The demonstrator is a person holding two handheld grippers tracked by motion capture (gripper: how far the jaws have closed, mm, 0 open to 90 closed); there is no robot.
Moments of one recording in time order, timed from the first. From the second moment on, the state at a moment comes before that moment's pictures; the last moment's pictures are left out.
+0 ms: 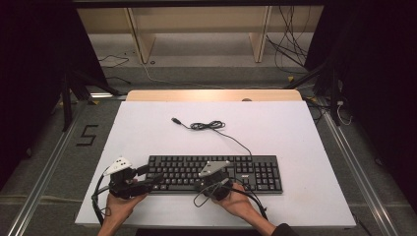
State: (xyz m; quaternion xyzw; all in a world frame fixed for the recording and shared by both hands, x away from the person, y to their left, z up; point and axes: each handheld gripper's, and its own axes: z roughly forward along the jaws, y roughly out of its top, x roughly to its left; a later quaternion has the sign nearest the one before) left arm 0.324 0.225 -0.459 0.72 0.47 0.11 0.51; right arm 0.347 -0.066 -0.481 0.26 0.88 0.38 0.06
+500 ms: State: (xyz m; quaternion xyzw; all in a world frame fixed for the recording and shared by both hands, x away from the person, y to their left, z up) left arm 0.325 0.225 -0.459 0.71 0.47 0.11 0.51; right arm 0.352 -0.081 -0.465 0.30 0.85 0.43 0.04
